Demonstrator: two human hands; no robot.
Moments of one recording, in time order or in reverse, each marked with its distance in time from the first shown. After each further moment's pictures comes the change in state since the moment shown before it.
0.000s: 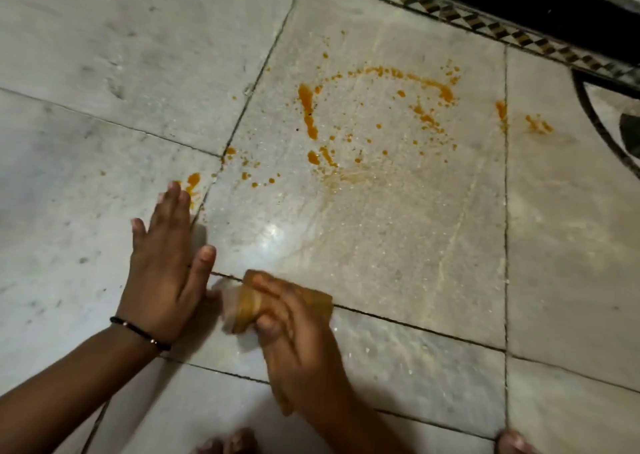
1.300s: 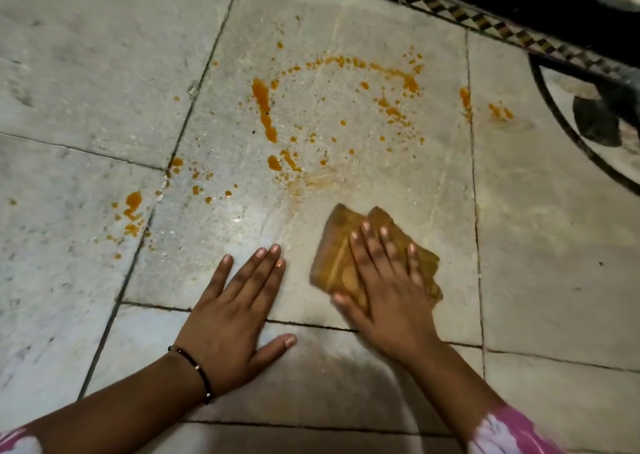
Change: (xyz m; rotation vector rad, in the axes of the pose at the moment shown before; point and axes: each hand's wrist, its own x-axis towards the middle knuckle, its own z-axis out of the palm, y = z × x) left_hand 0.002 0.042 0.071 0.338 -0.414 0.449; right_hand 0.033 0.070 -0.131 -1.212 0.026 0.038
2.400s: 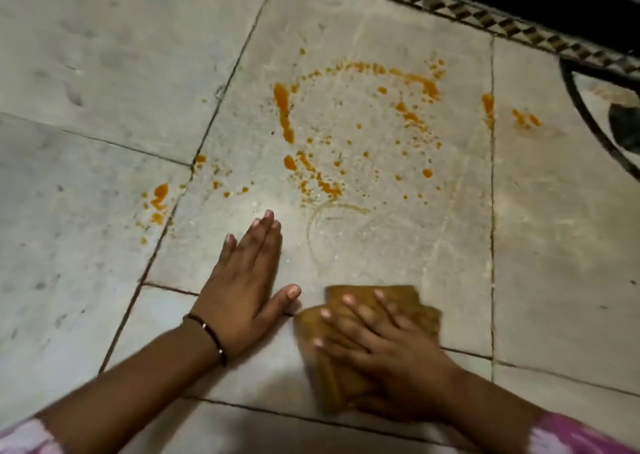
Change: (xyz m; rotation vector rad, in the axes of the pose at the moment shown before) left_hand 0.012 -0.001 -0.024 -0.299 0.041 -0.156; right_hand -0.039 0.017 -0.002 -0.133 -0.128 -0.768
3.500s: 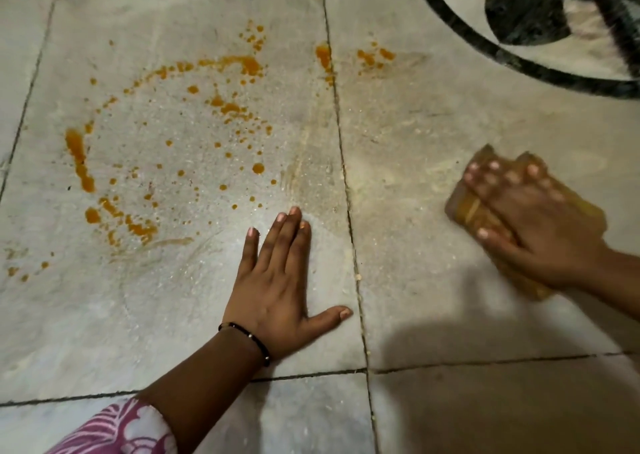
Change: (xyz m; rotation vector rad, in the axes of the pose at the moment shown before) left_hand 0.138 0.193 0.093 0.353 -0.075 0.140; right_hand -0.240 0.251 0.039 0.158 0.169 0.736
